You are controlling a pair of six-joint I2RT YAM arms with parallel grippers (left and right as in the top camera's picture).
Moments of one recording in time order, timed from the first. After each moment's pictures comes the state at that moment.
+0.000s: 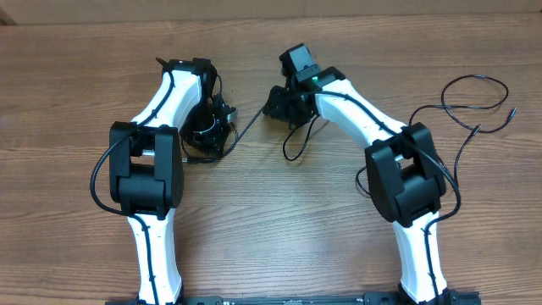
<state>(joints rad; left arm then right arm) -0.14 2.28 1.75 -1.29 0.12 0.33 0.47 2.28 1.79 -0.67 -0.29 0.64</state>
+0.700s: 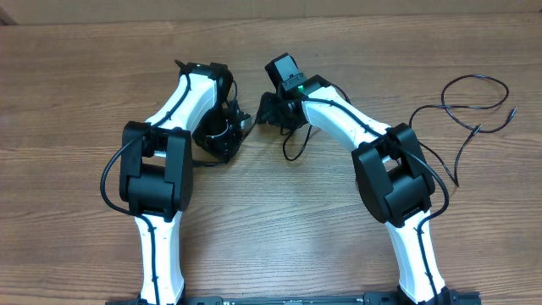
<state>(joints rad) -0.21 2.28 1.73 -1.29 0.13 0.35 0.52 2.32 1.79 -0.63 -0.19 0.68</state>
